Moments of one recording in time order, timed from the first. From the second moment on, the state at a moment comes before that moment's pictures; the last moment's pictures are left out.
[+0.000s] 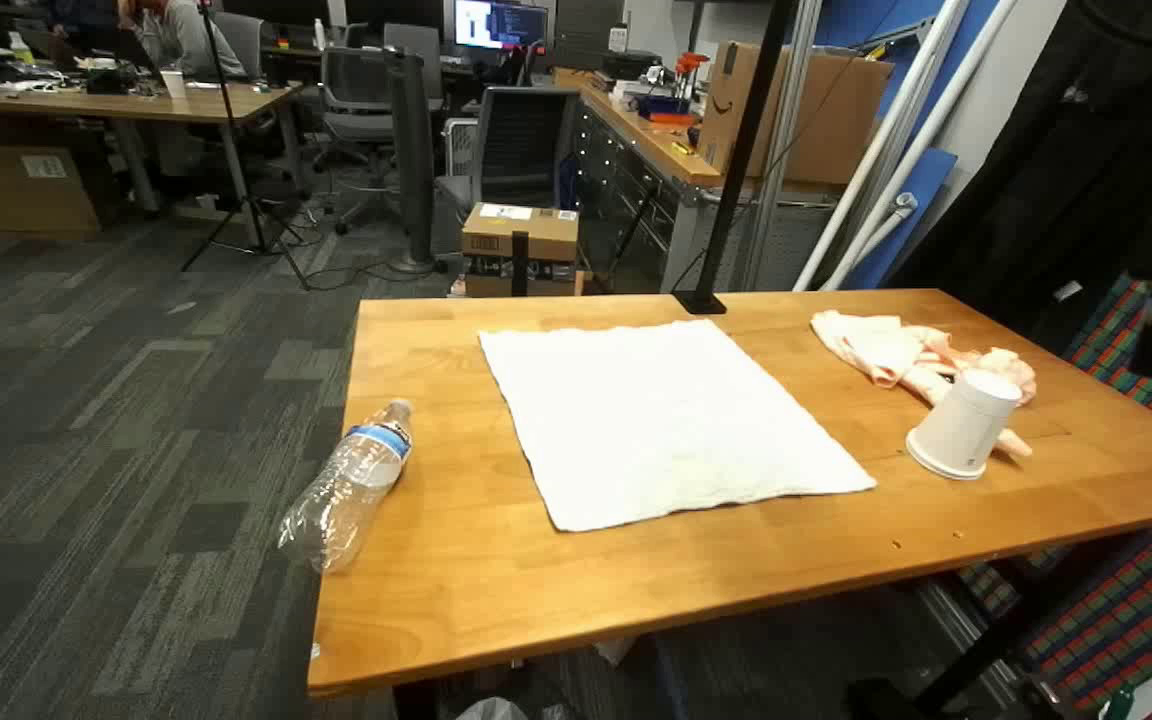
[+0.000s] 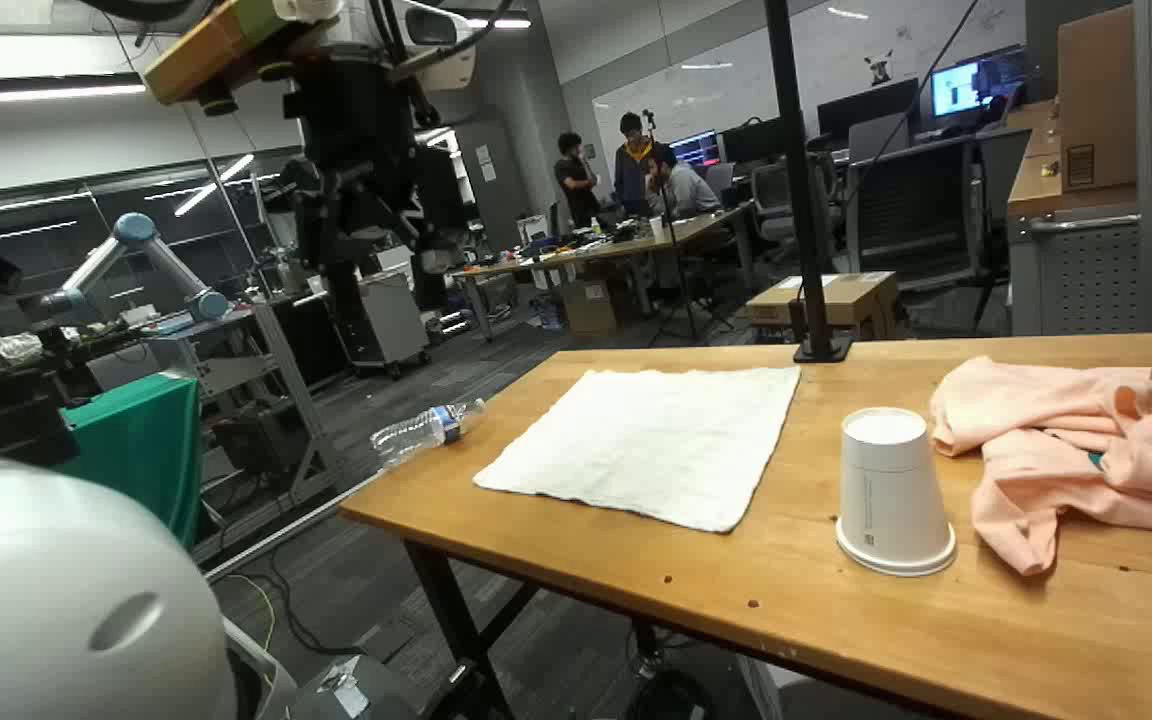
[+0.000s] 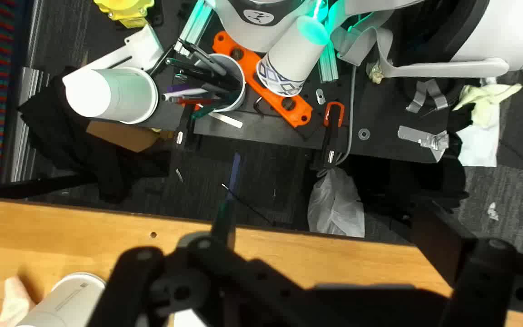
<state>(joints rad) 0.12 -0.79 0.10 -2.50 0.04 1.46 0.01</state>
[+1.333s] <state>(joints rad) 0.12 -0.79 0.10 -2.49 0.04 1.46 0.01</state>
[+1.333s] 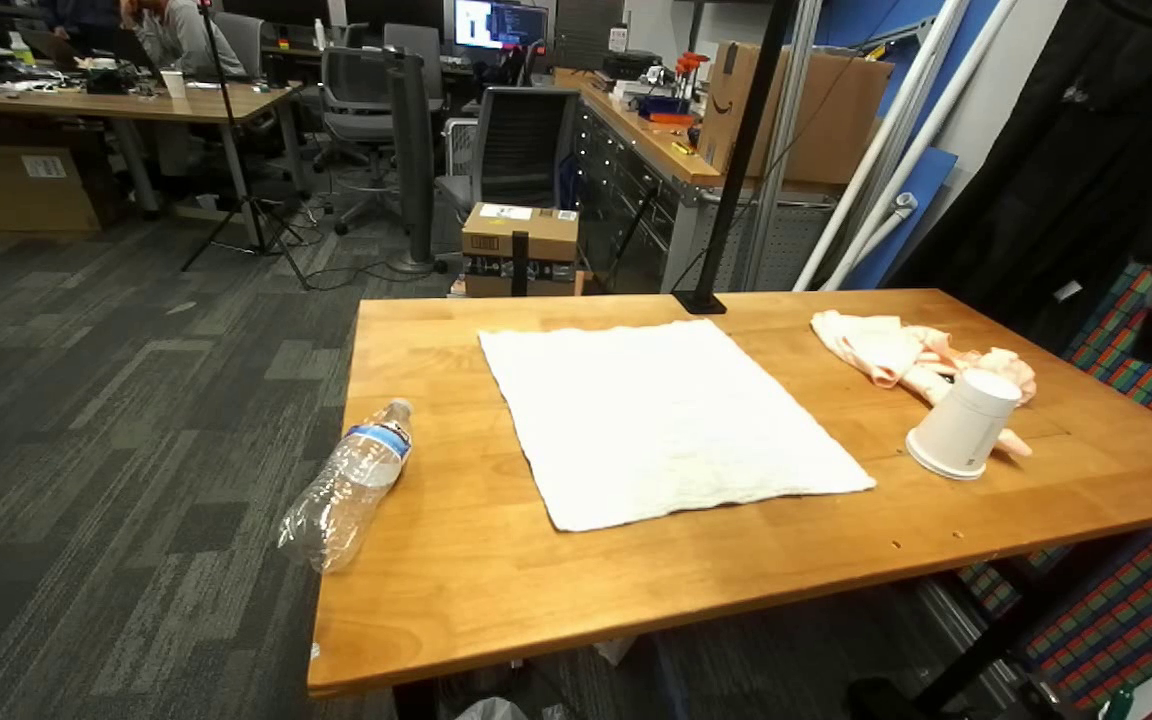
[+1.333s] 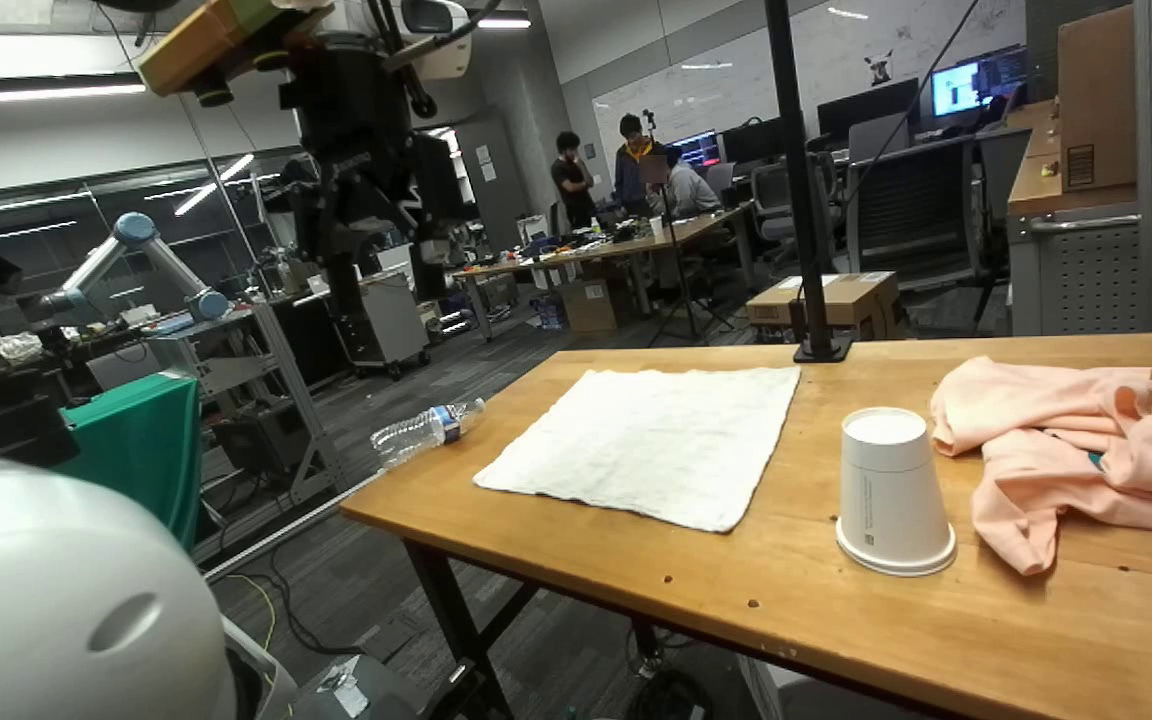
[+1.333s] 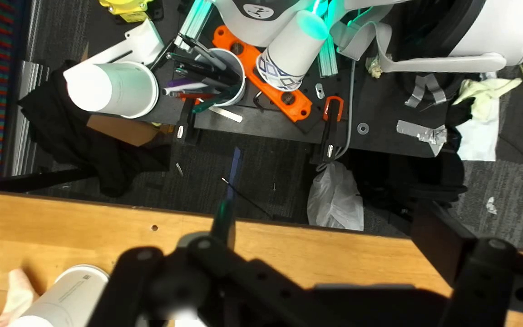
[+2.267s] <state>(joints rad) 0.12 -0.75 0.10 -2.53 0.04 1.69 -0.02</state>
